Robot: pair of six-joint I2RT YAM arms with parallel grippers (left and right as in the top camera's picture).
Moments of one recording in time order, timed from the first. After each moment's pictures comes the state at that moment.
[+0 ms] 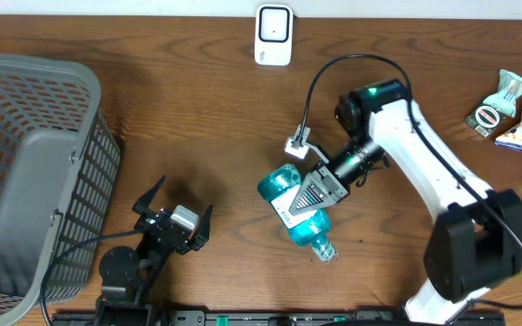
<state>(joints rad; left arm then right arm) -0.10 0.10 0.03 -0.10 0.34 0.41 0.35 1.83 1.48 -1.69 -1.01 -0.81</state>
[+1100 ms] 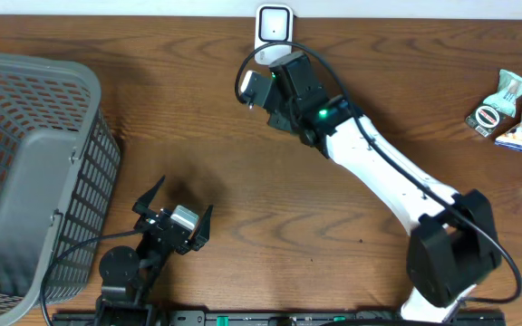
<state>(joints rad) -0.10 0.10 0.03 -0.10 0.34 0.41 0.57 1.87 1.48 -0.42 0.17 -0.74</state>
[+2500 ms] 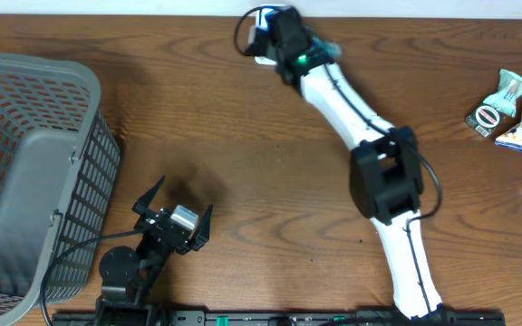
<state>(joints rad) -0.10 0.10 0.03 -0.10 0.34 0.41 0.43 2.43 2.18 -0.59 0.46 -0.95</state>
